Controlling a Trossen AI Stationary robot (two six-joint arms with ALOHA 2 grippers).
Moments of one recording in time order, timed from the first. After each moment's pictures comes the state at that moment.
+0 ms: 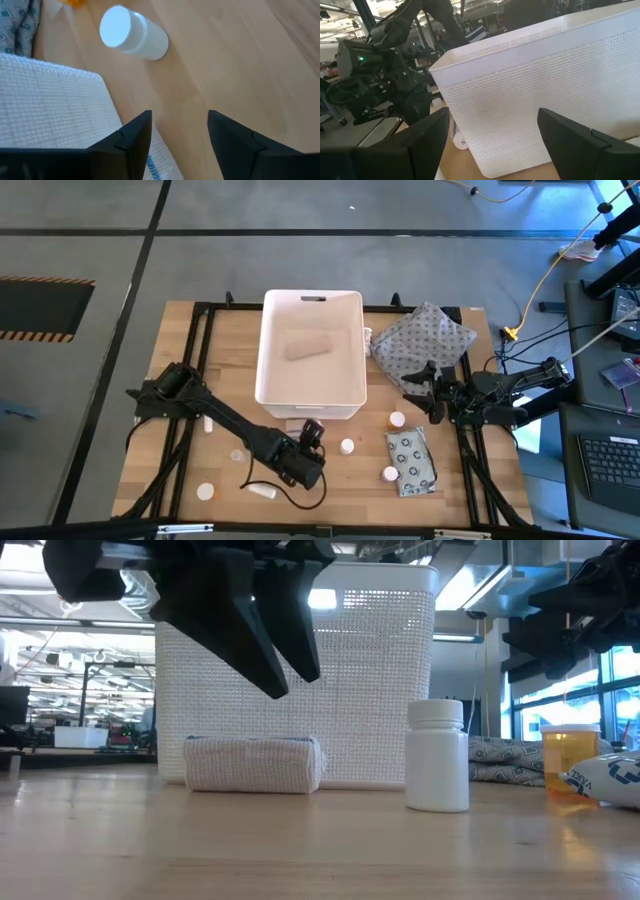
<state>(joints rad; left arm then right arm) -0.50 1.96 1.48 -0.69 -0.44 0.12 0.28 0.04 0.01 0.08 0.37 0.28</state>
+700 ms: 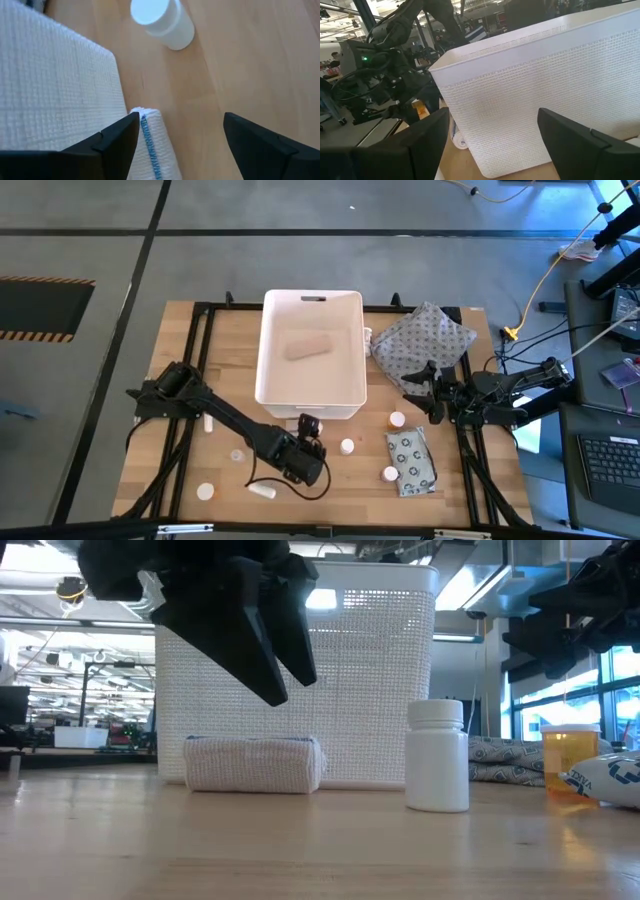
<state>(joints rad) -0.49 1.96 1.48 -0.71 -0.48 -0.10 0.28 0.04 0.01 0.08 0.37 0.28</state>
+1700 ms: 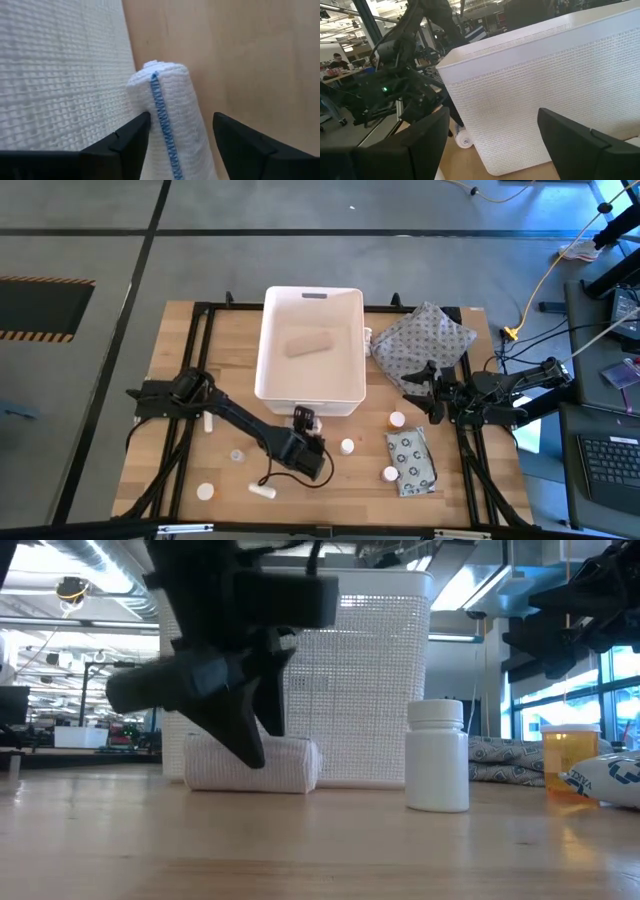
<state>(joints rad) -0.44 2.08 1.48 -0.88 -0.59 -0.17 0.28 0.04 0.01 0.08 0.37 0.28</state>
